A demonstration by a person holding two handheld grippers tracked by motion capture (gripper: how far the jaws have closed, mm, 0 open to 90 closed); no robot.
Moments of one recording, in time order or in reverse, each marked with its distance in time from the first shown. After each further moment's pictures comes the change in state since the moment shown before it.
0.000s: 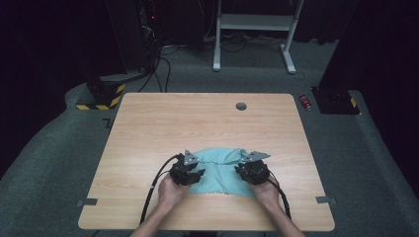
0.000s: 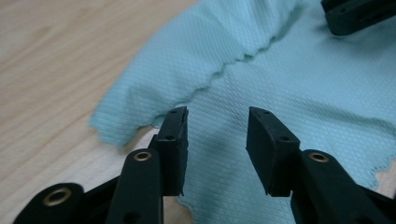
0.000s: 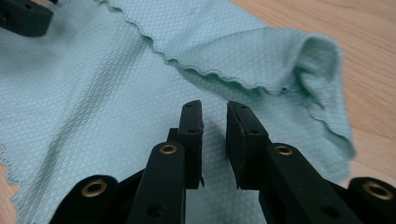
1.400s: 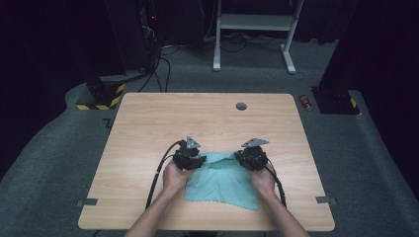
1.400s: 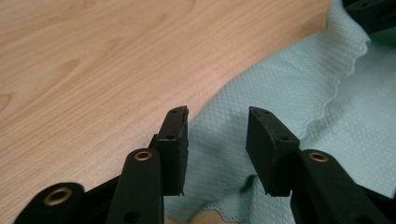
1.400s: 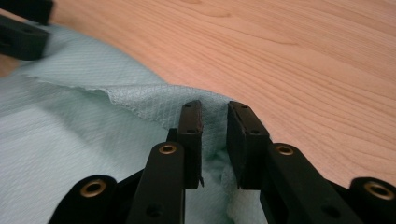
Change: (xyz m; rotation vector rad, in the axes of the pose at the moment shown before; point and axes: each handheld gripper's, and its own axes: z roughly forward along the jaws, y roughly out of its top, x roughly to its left) left arm 0.032 0.032 0.015 -0.040 0.034 -0.067; right arm -0.024 0.033 0.012 -0.013 -0.082 0.091
